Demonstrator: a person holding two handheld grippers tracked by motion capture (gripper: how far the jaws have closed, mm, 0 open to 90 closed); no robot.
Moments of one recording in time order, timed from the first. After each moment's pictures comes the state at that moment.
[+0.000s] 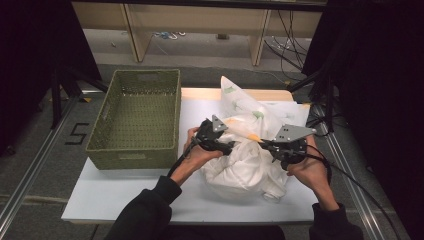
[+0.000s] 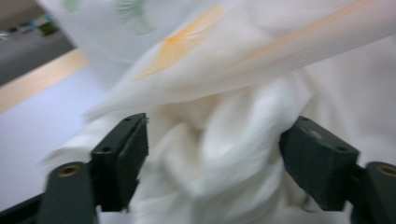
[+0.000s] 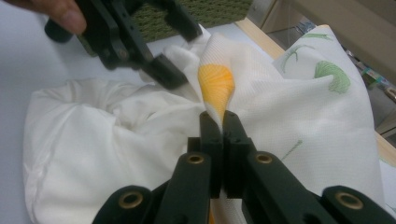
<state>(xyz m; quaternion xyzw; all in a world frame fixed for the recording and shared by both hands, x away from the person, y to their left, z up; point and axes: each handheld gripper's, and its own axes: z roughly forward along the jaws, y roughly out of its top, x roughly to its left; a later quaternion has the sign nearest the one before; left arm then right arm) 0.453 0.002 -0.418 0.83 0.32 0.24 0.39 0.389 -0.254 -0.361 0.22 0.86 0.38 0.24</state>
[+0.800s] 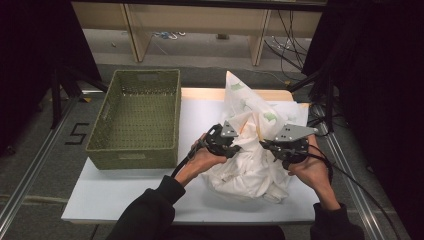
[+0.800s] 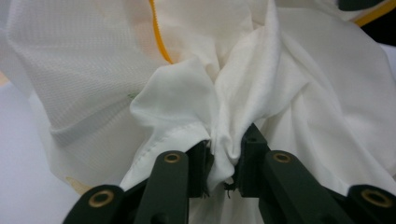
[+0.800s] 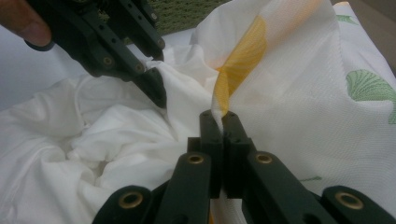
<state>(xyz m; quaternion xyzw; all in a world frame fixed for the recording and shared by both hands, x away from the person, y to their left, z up) 0.430 -0.034 -0.410 0.86 0.25 0.17 0.40 0.390 -0.260 -0.362 0.23 0.86 0.38 0.24</state>
